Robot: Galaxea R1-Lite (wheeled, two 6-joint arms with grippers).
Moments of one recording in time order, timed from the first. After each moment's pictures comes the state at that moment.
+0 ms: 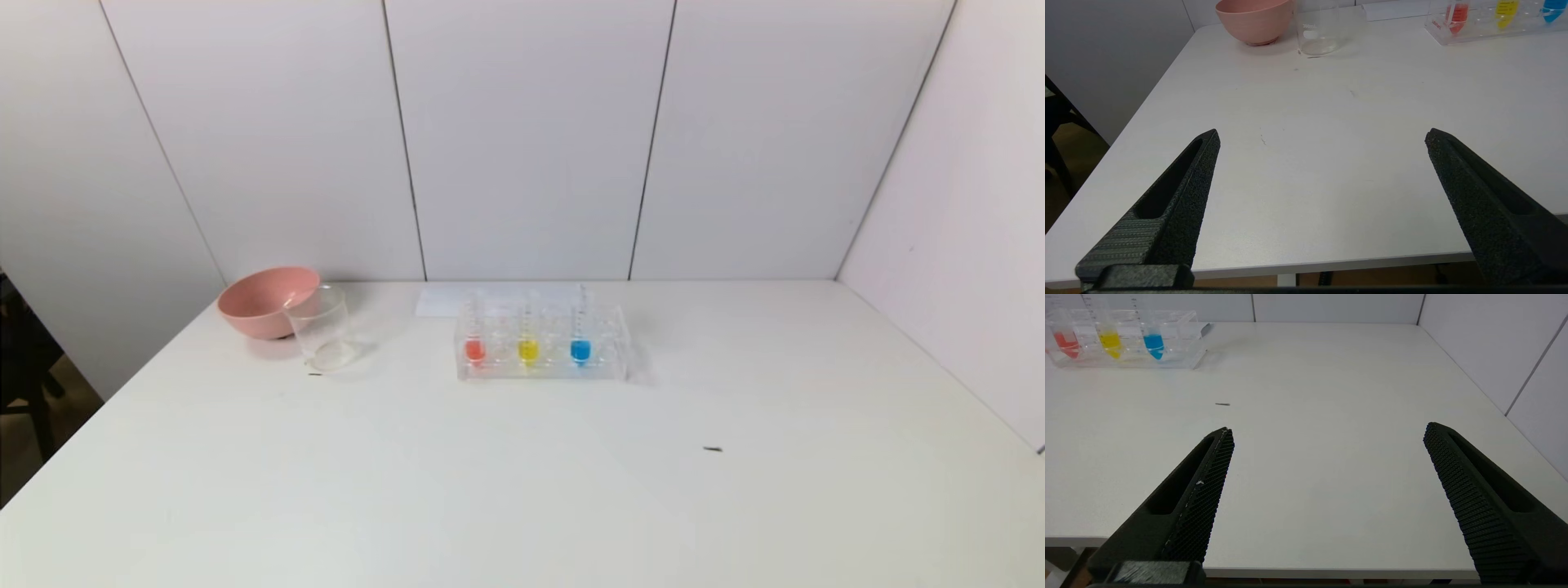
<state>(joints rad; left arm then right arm) 0.01 0.00 0.00 0.00 -0.03 0.08 0.00 0.00 0.00 0.00 0.00 0.00</state>
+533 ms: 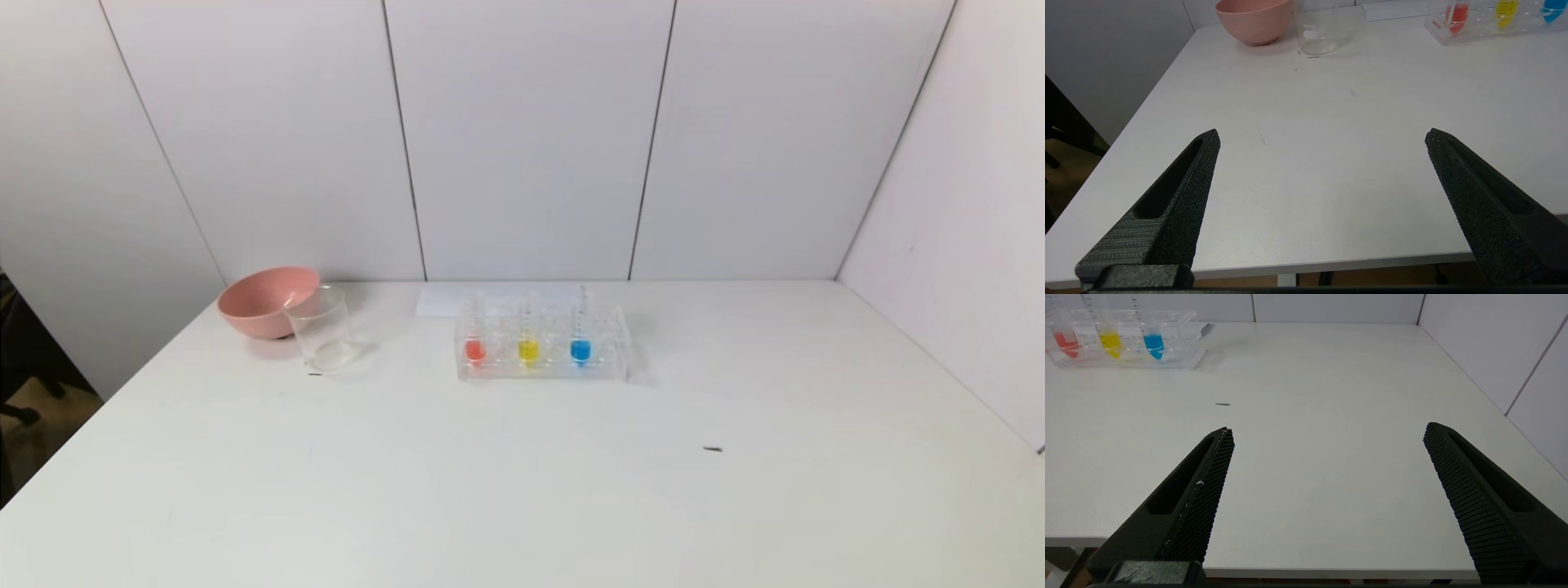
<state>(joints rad) 0.01 0.00 0.00 0.00 -0.03 0.08 0.00 0.00 0.00 0.00 0.00 0.00</state>
